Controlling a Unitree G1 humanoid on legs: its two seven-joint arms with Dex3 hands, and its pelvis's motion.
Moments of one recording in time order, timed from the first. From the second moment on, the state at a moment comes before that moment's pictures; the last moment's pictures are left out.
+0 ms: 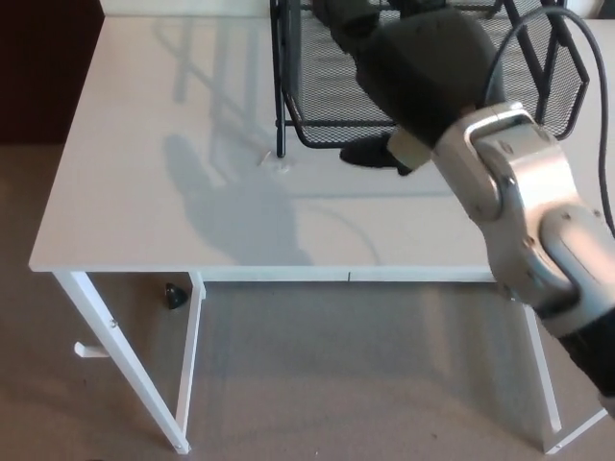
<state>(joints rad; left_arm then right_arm) 0.44 0.37 0.13 0.20 -0.11 0.12 -0.35 -0.71 -0.35 0.52 0.03 -0.93 0.23 0.19</state>
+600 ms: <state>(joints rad) 0.42 0.37 0.13 0.20 -0.11 0.12 -0.35 -0.12 -0.49 0.16 -0.60 -0.74 0.16 0.32</state>
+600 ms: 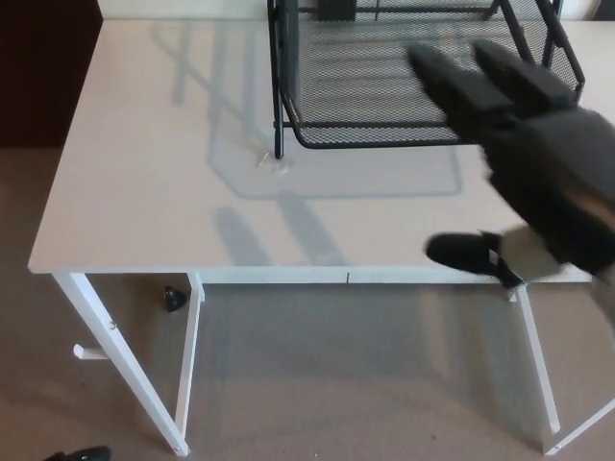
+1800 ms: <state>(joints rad) 0.40 0.41 0.10 0.25 -0.08 0.07 -0.35 0.67 -0.27 -0.10 0.07 -0.30 -0.16 0.30</state>
